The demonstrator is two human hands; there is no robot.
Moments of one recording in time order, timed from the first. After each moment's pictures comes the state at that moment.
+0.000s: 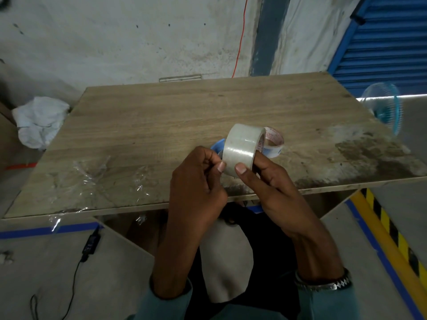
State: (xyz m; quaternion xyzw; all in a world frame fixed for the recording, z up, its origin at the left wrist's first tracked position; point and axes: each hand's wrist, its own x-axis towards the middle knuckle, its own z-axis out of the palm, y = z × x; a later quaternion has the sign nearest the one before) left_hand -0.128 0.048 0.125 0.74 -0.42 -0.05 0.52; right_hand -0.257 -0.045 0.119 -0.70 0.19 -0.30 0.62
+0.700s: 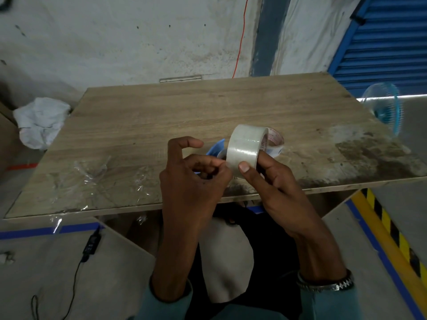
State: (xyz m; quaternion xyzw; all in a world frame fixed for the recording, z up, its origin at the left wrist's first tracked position) left_hand -0.134 0.050 0.139 0.71 -0.34 -0.07 0.62; right_hand -0.261 -0.046 0.120 -0.70 0.19 -0.32 0.61
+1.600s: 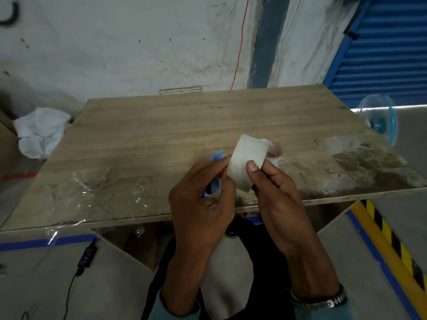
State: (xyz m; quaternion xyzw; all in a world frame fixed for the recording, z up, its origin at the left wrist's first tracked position) left_hand -0.144 0.043 0.122 0.66 -0.44 0.08 0.61; right_hand -0.250 -0.040 0.124 -0.52 0.23 -0.39 0.73
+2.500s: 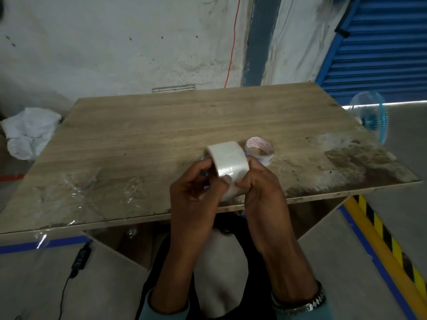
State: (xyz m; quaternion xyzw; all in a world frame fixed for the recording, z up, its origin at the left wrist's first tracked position) left_hand -0.150 0.039 0.122 0.58 -0.28 -0.23 0.73; right_hand -0.241 -0.033 0.123 -0.48 0.28 -0.39 0.73
